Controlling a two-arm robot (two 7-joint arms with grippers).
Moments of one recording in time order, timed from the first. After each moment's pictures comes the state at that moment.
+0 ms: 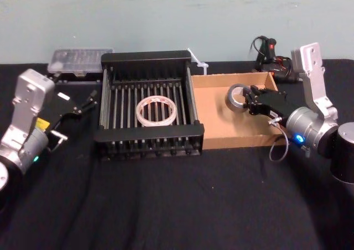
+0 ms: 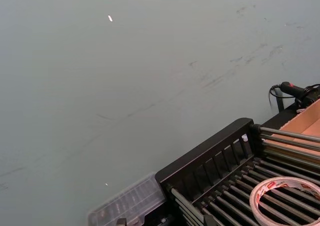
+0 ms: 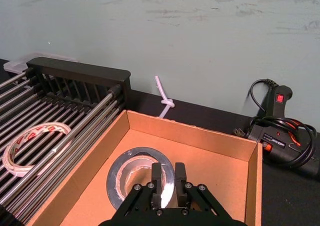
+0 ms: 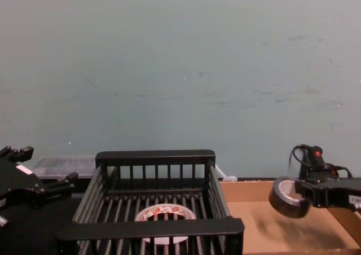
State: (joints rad) left arm -0.20 0.60 0.45 -1.41 -0.25 -0.12 0.03; right arm 0.32 0.31 -0.29 -1.28 0.32 0.23 0.27
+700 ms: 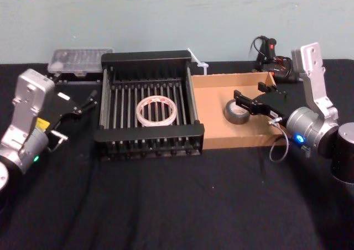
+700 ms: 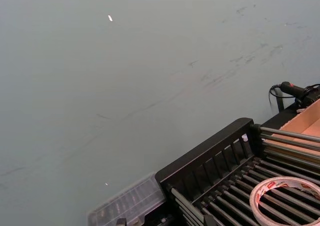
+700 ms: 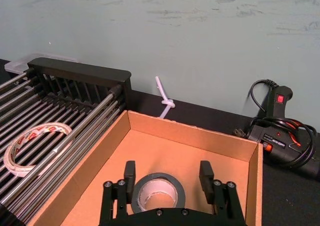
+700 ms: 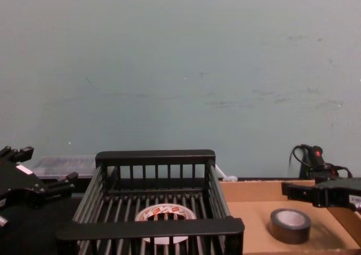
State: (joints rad) left arm -0.20 0.60 0.45 -1.41 -0.25 -0.12 0.03; right arm 0.31 0.31 -0.29 -1.29 0.33 0.23 0.27
